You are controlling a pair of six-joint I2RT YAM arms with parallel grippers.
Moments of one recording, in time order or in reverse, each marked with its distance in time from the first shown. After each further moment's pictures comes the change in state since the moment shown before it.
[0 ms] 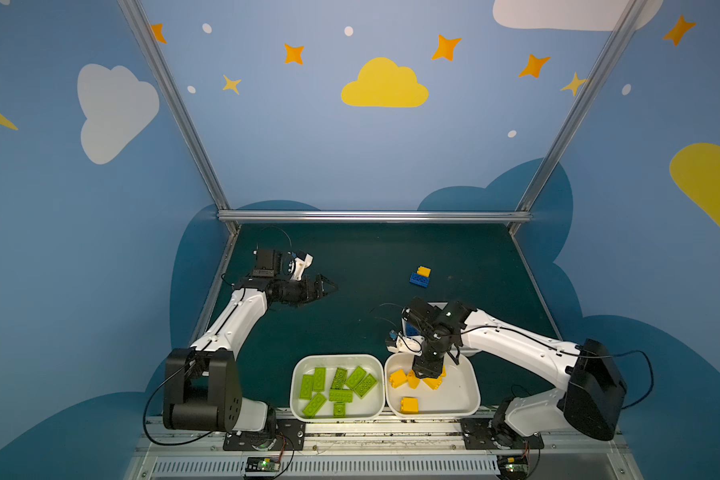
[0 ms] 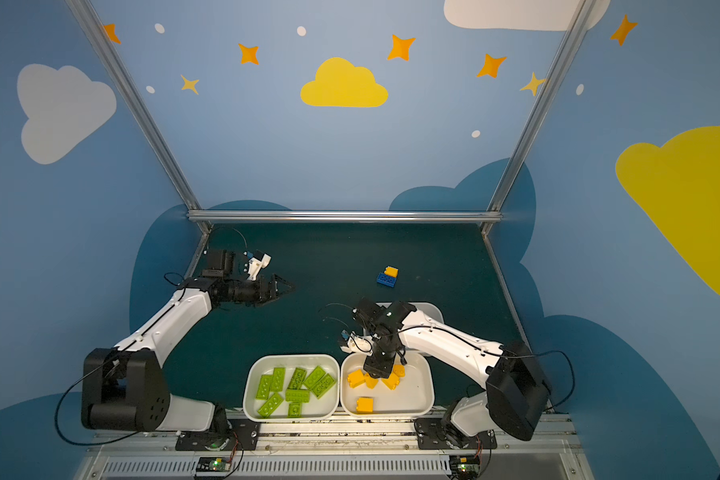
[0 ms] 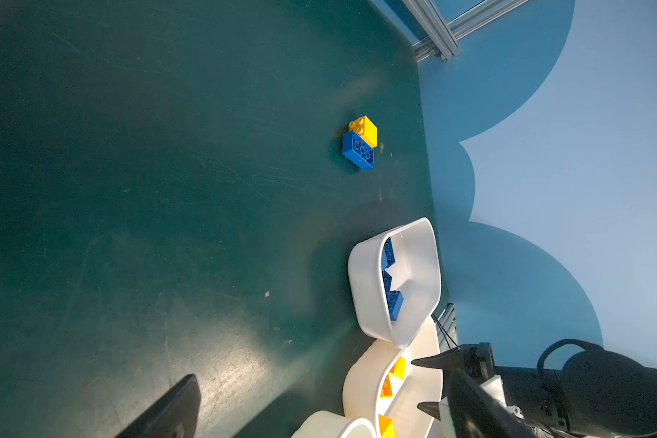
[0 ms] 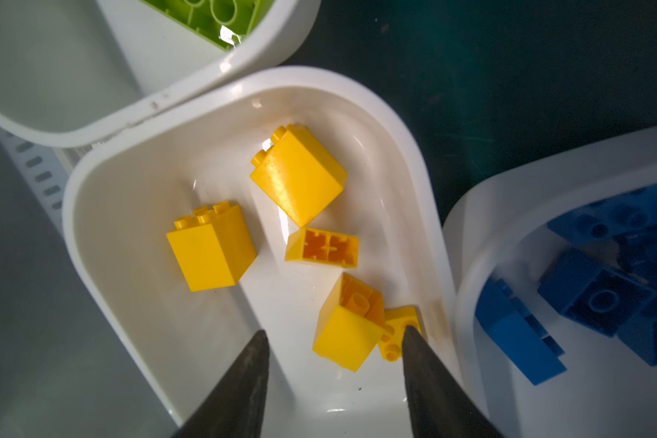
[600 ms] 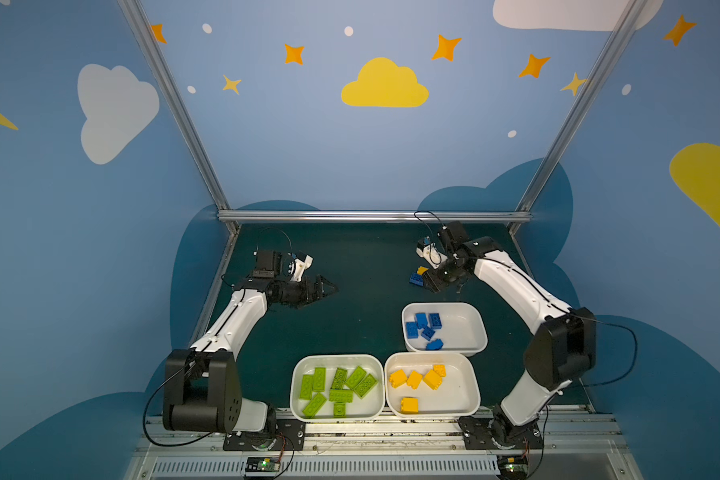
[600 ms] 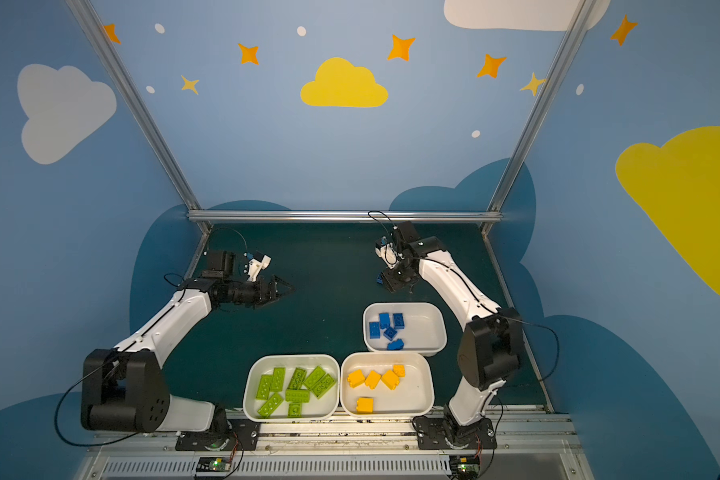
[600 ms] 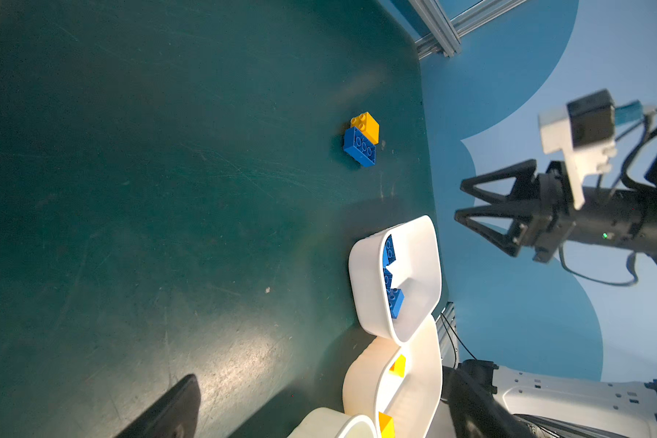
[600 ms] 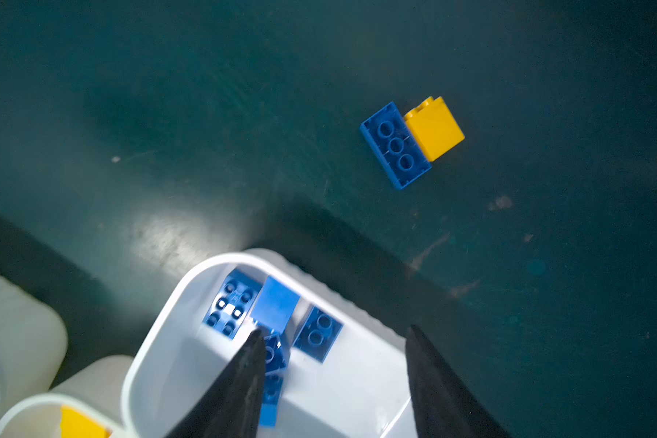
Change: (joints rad) left arm 0.000 -0.002 -0.006 -0.002 0.000 0.000; right arm -0.481 0.359 0.542 0.097 0.097 0.171
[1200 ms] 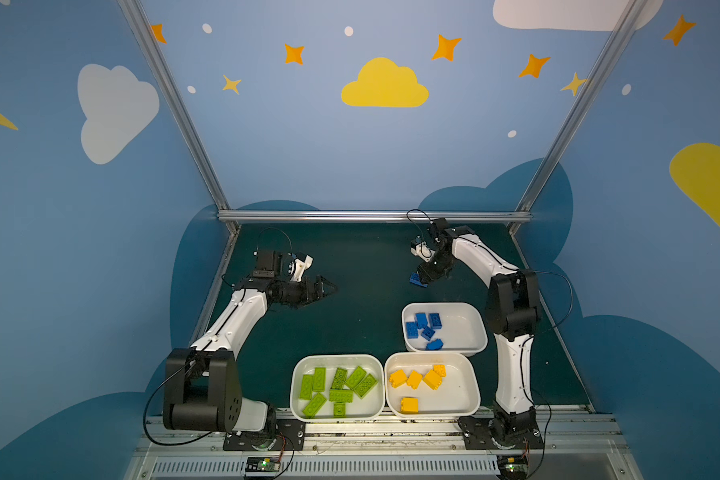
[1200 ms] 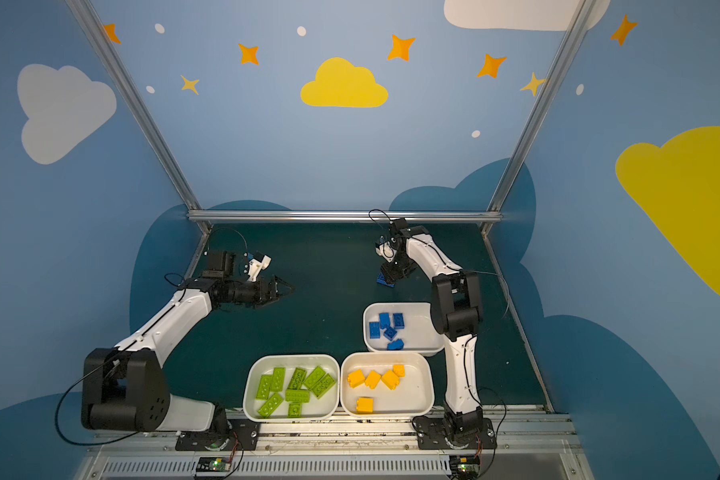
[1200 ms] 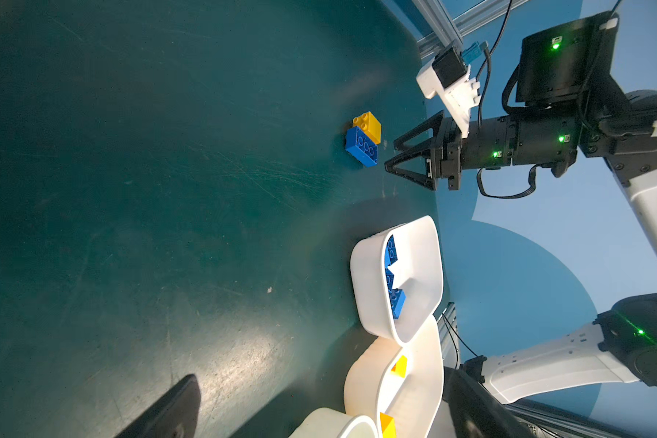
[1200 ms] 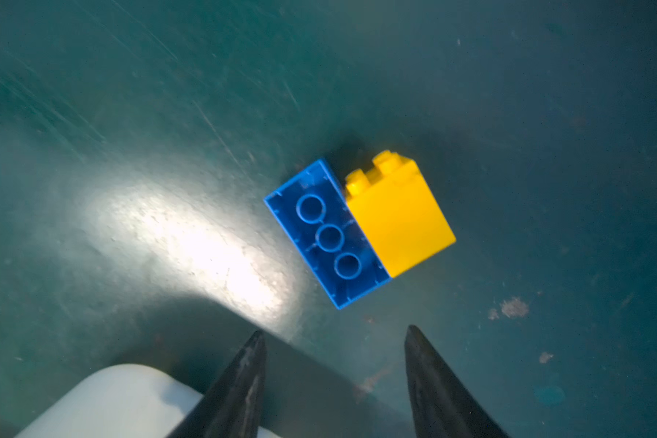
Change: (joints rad) left arm 0.000 0.009 0.000 0.000 -0.003 0.000; right arm -0.097 0.410 0.295 -0.058 -0.019 -0.130
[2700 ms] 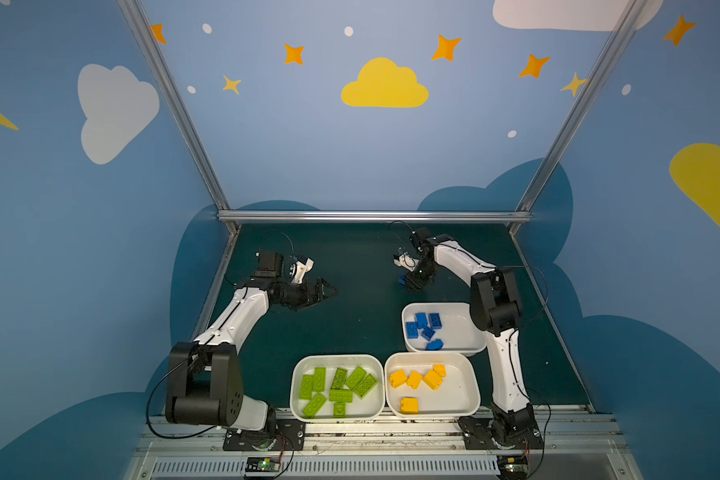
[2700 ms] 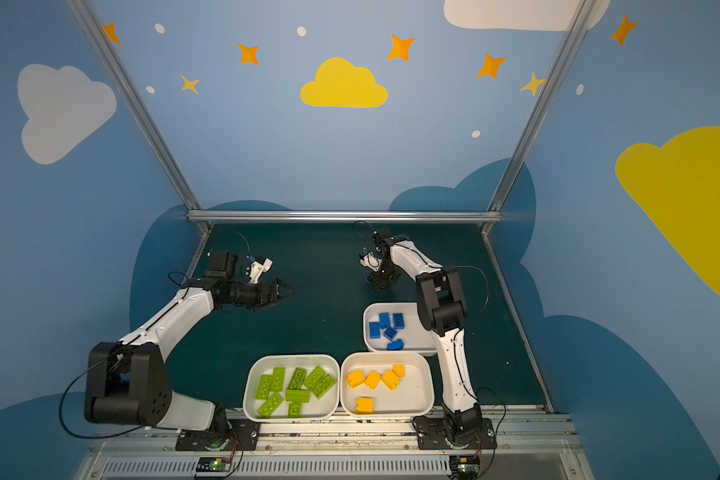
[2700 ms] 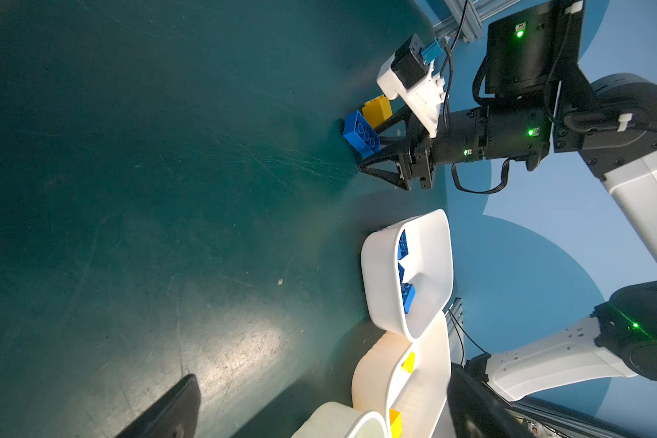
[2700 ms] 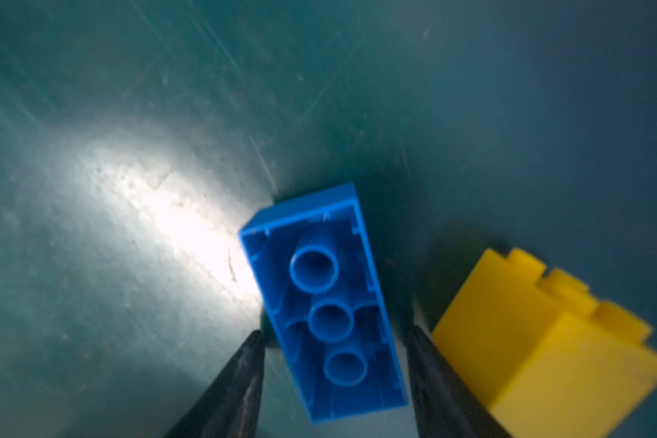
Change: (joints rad) left arm 0.000 0.026 0.000 -0.024 -0.012 0.026; right arm 0.089 0.134 0.048 0.075 0.002 -0.102
